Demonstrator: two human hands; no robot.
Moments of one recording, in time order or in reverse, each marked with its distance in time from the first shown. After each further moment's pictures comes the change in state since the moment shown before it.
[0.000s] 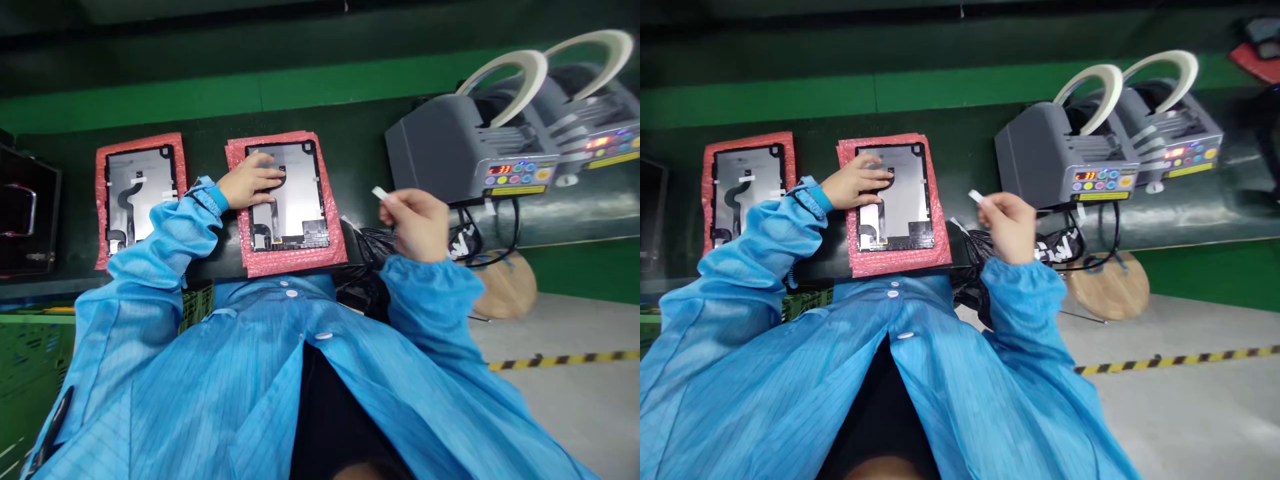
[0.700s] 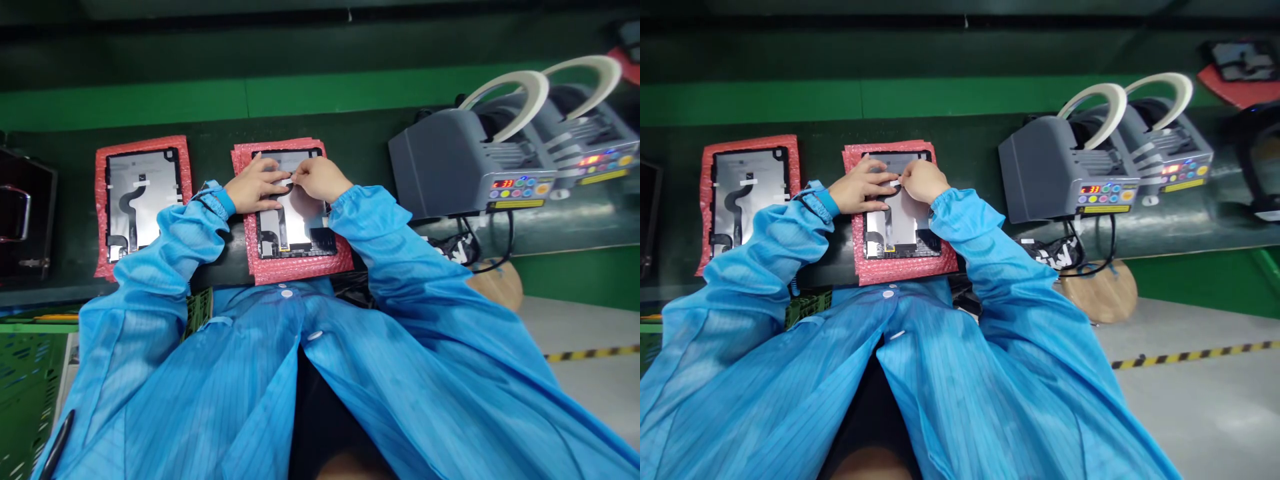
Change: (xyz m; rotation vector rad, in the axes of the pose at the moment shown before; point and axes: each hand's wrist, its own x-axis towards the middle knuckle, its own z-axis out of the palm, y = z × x) left_hand -0.002 -0.009 0.001 0.379 -0.094 0.102; right_hand 0.063 -0.025 0.140 -0.949 -0.566 -0.200
